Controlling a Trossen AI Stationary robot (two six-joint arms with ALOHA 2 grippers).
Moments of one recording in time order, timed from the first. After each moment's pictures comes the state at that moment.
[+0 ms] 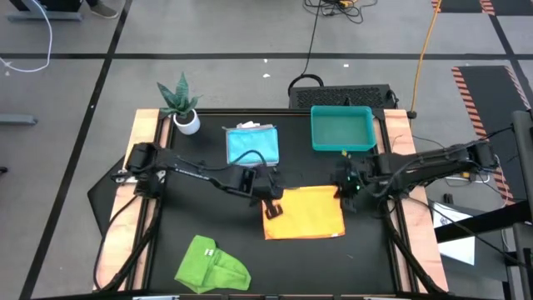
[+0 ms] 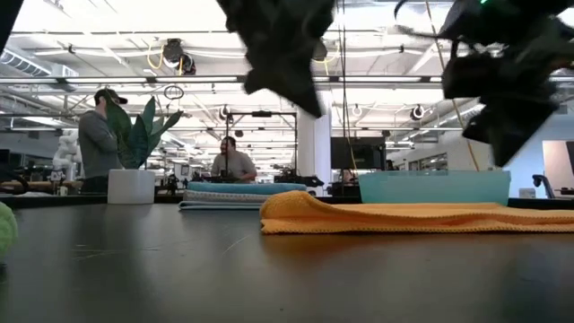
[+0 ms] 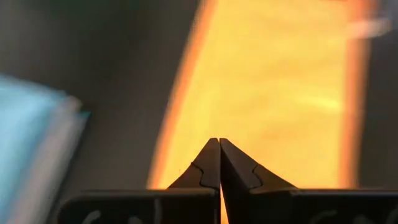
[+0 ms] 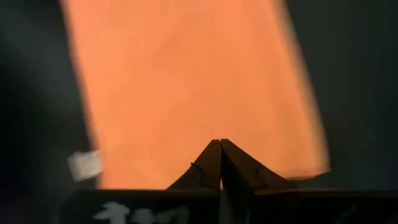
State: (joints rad) left arm -0.16 1.90 1.50 -0.58 -0.22 -0.41; right arm 0.02 1.00 0.53 -0.64 -0.21 0.33
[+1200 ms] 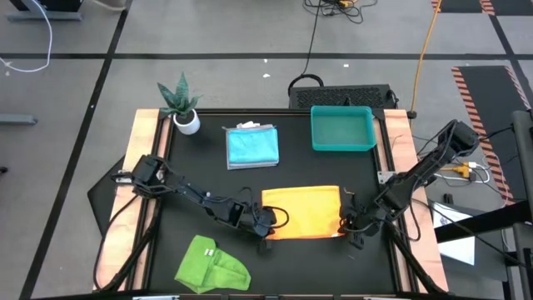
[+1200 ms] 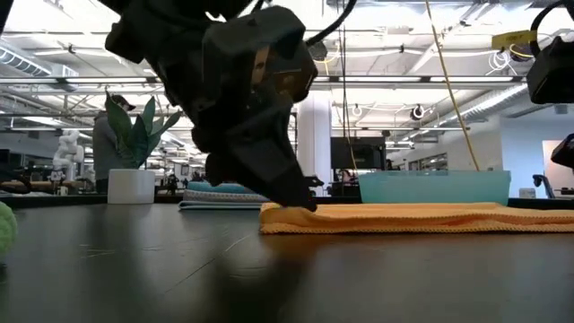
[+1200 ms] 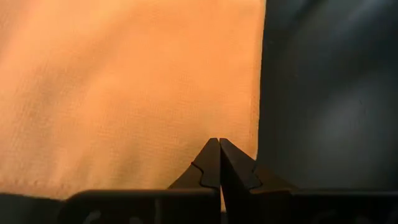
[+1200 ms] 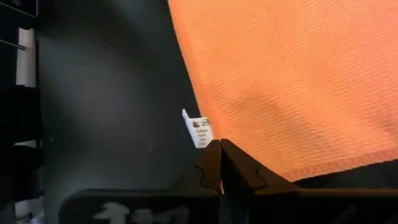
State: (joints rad) left arm -0.35 1.99 1.15 0.00 -0.09 -0.64; right arm 0.74 1.08 0.33 -0.17 0.16 1.07
